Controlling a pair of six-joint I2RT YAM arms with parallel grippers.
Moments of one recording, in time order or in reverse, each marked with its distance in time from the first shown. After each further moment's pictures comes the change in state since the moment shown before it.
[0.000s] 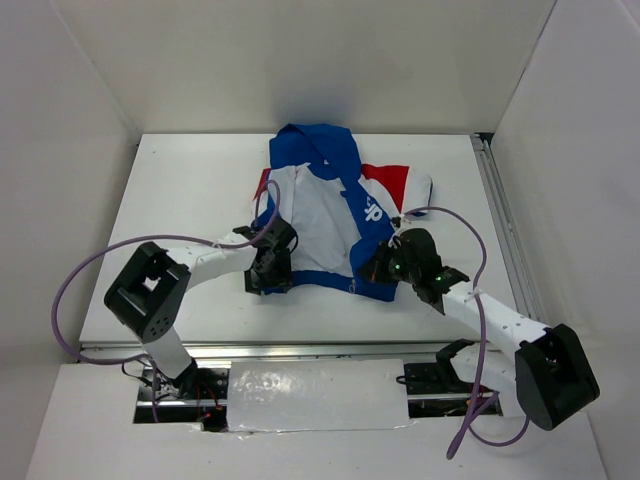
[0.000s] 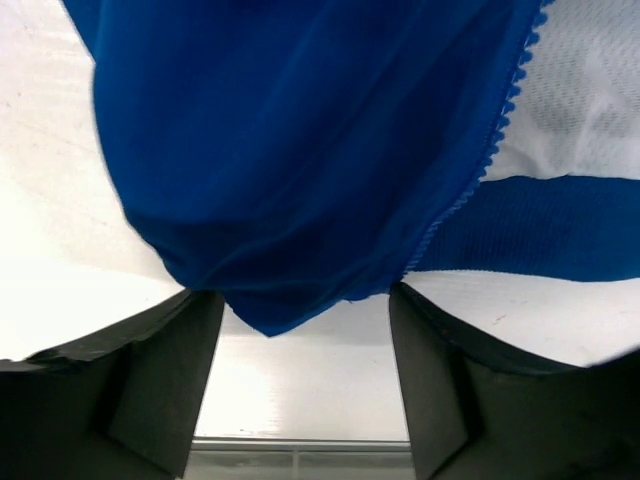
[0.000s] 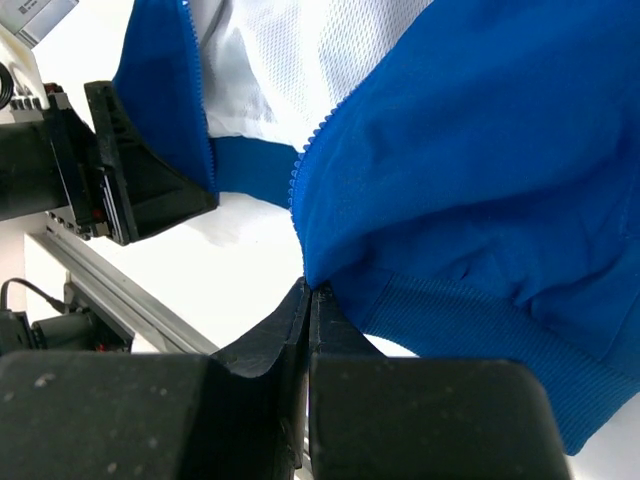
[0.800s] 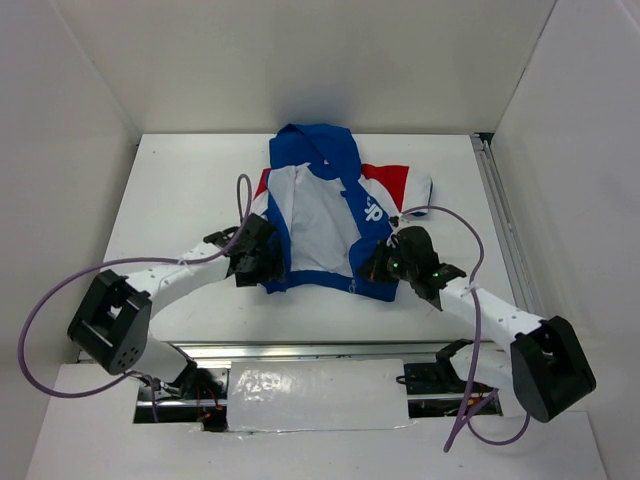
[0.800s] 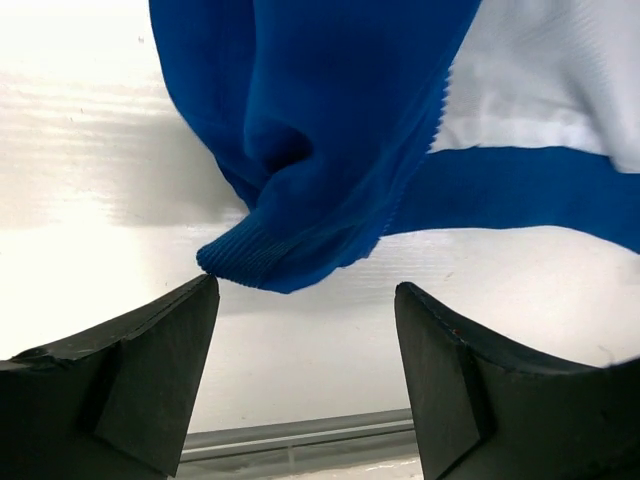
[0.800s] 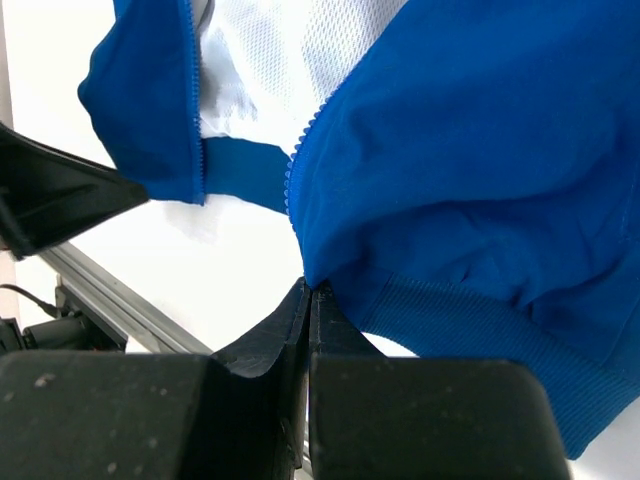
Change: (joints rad) left arm 0.058 -0.224 -0.113 0.103 0.050 0.038; right arm 0.002 0.044 0.021 -0.013 0.010 -0.002
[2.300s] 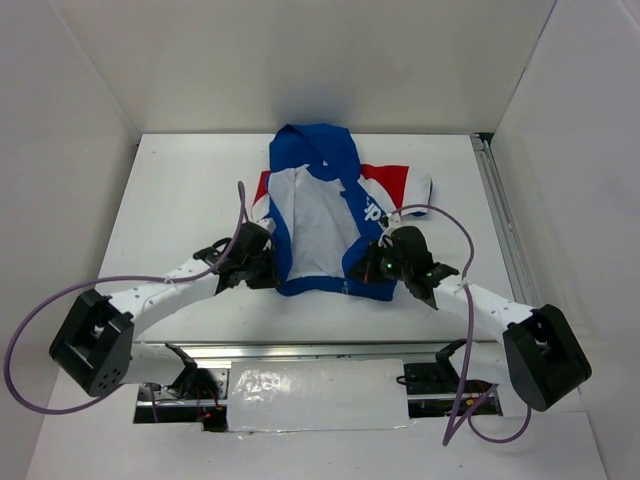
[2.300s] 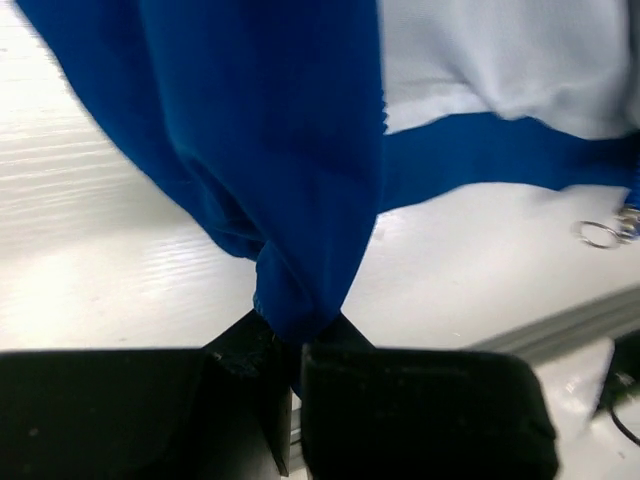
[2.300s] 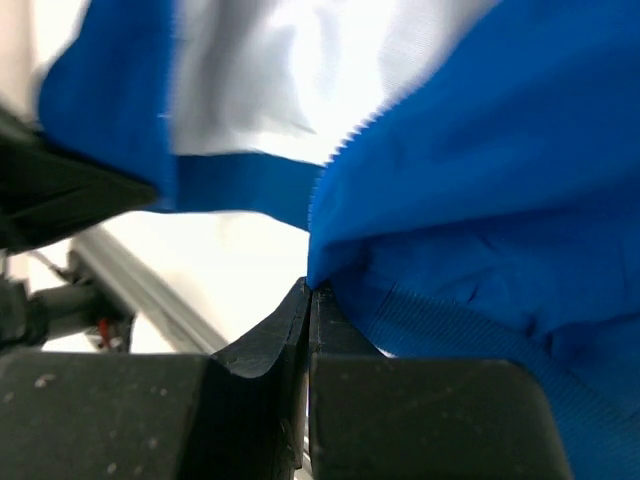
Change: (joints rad) left arm -0.029 -0.123 -0.104 0.153 0.113 0.071; right arm 0.031 0.072 0.010 0.062 -0.058 -0.025
